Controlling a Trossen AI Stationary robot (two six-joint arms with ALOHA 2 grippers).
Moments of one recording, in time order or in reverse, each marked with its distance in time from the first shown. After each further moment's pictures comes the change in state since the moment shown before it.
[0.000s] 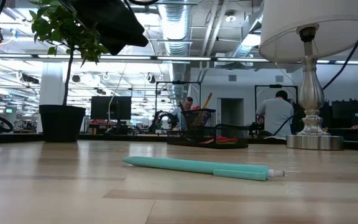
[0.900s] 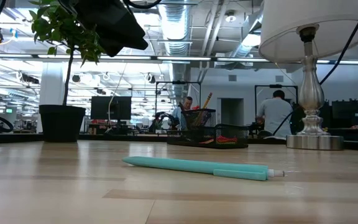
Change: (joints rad) left arm 0.000 0.000 0.000 -0.013 -0.029 -0.036; right arm -0.007 0.131 0.284 -0.546 0.147 -0.208
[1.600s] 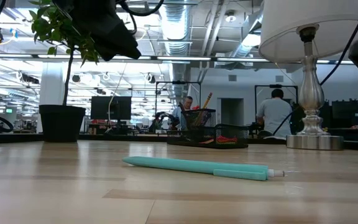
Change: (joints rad) left arm 0.000 0.000 0.000 -0.071 -0.001 -0.011; right arm -0.019 0.007 -0.034 0.096 0.034 -0.096
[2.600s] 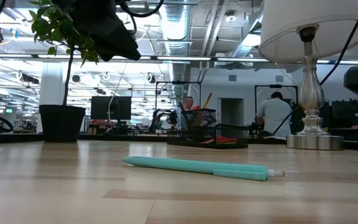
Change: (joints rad) left arm 0.000 0.000 0.000 -0.006 -0.022 -0.010; right arm -0.030 0.095 0.003 0.038 -0.183 0.014
